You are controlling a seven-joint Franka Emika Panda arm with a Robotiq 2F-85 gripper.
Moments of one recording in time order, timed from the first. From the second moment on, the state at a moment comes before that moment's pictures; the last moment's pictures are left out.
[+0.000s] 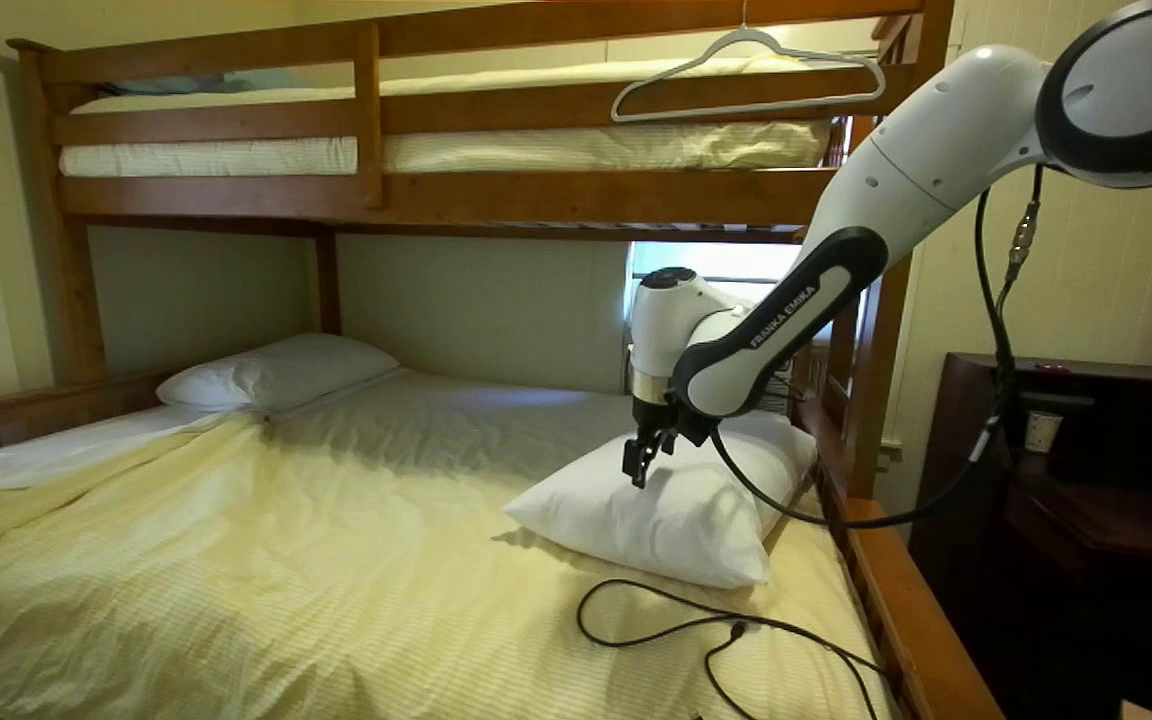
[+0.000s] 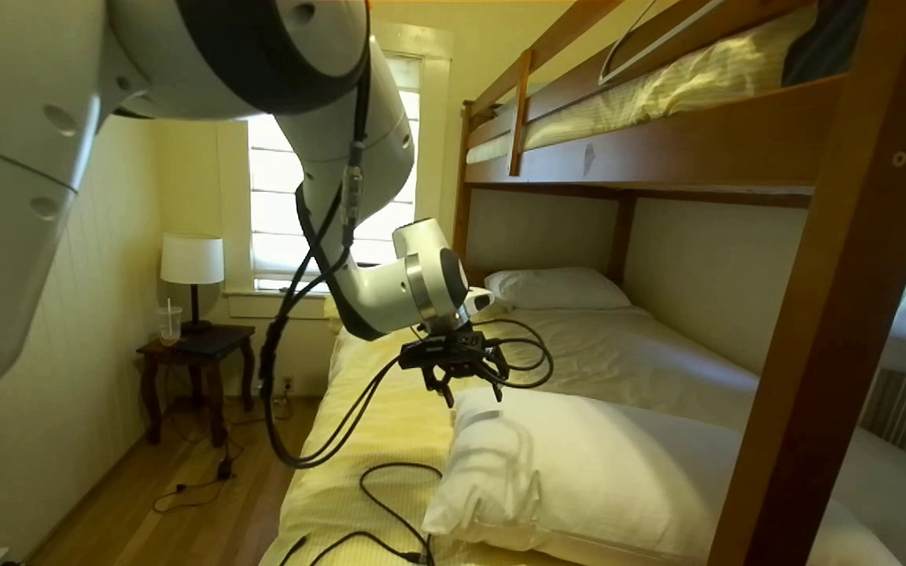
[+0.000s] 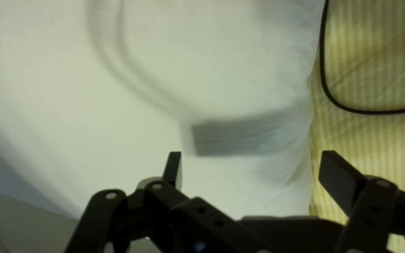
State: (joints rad) arm 0.04 0.38 -0.10 -1.98 -0.57 2.57 0.27
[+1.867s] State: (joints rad) arm 0.20 0.67 -0.25 -1.87 -0.76 2.77 0.30
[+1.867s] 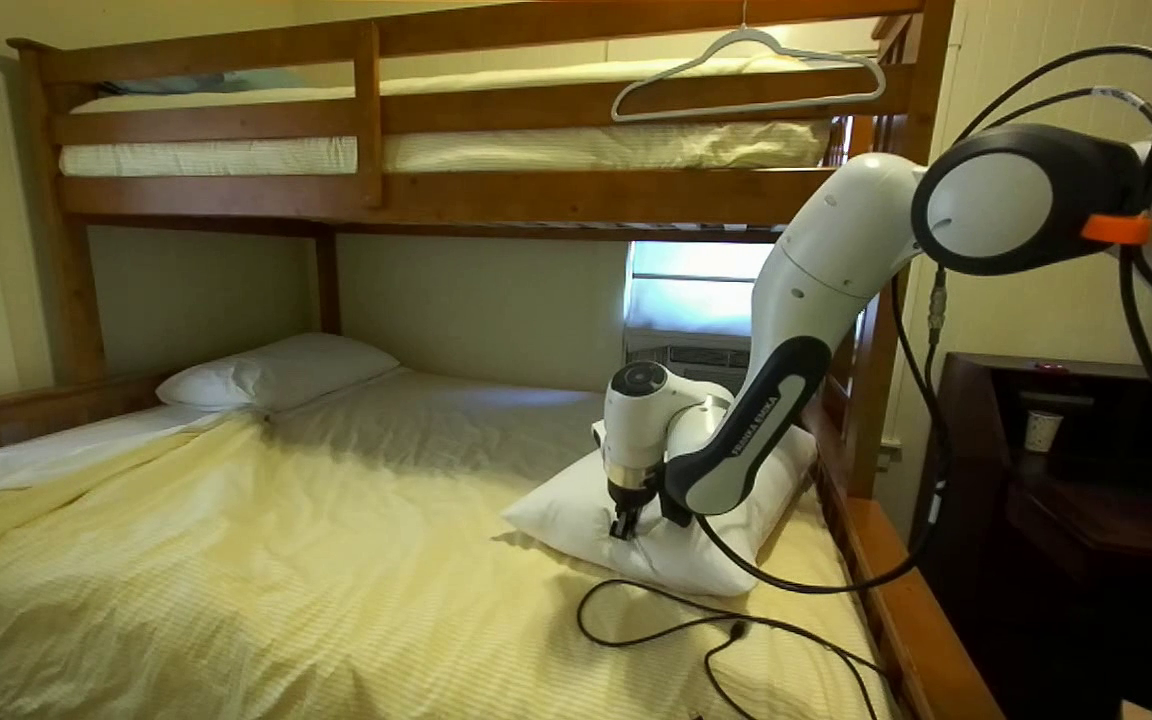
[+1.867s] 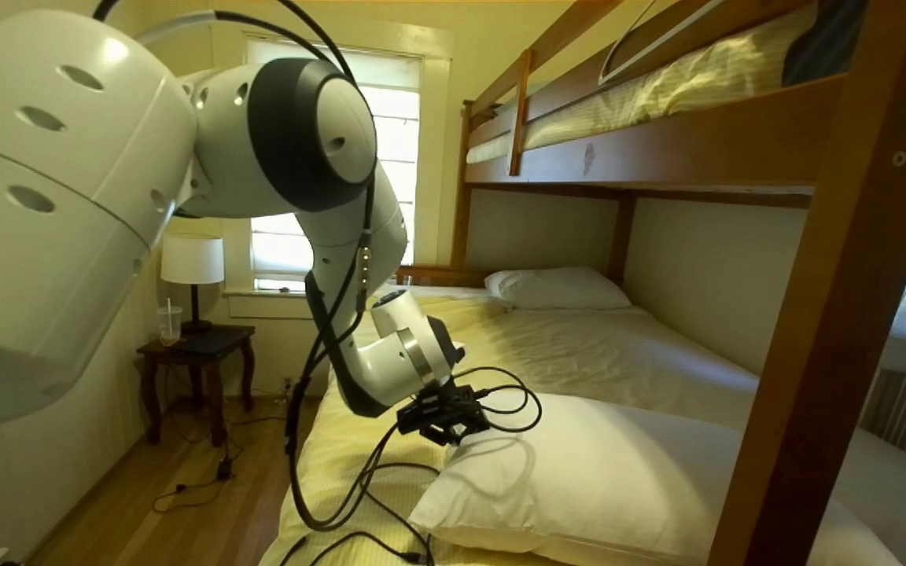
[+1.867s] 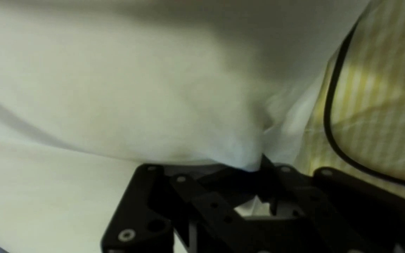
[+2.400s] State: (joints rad) arm 0.22 0.67 -0.14 -1.85 -0.66 2.77 0.29
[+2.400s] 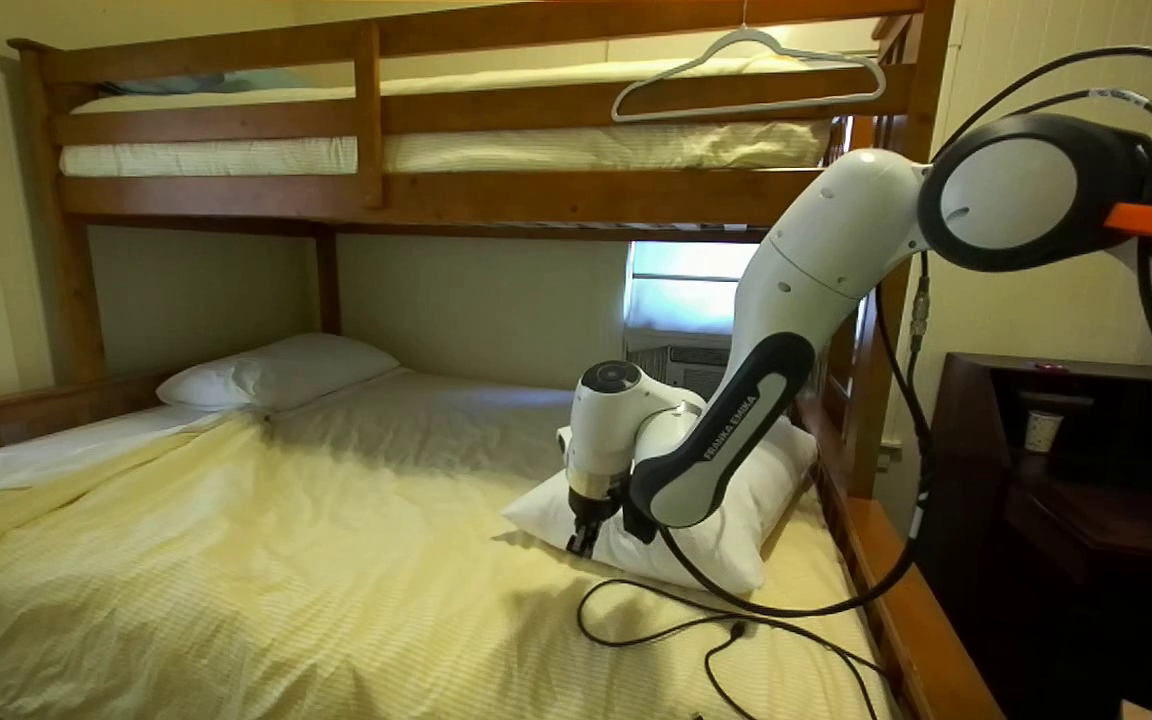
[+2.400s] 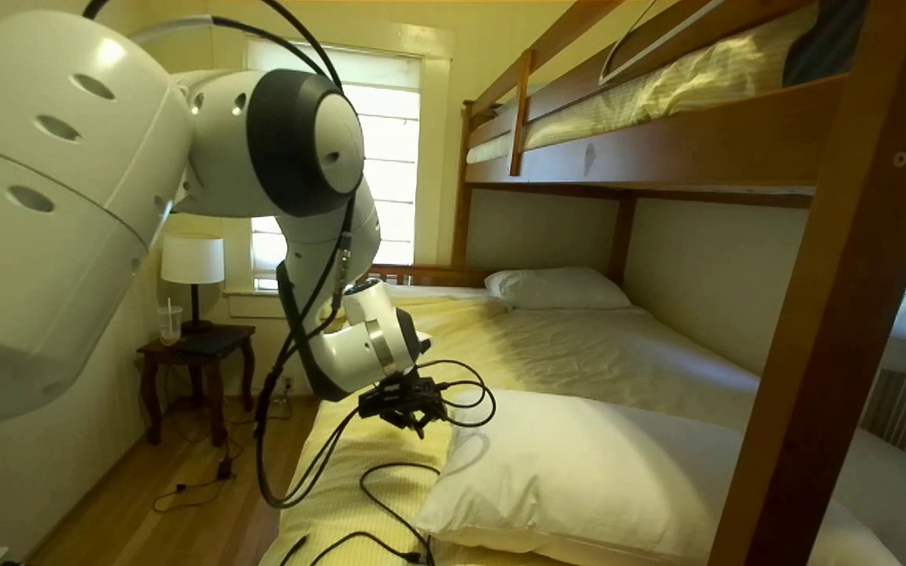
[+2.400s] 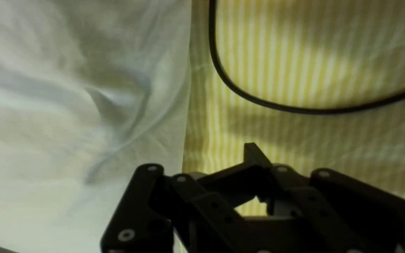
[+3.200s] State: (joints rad) arm 0.31 0.63 -0.27 -1.80 -0.86 2.60 0.30
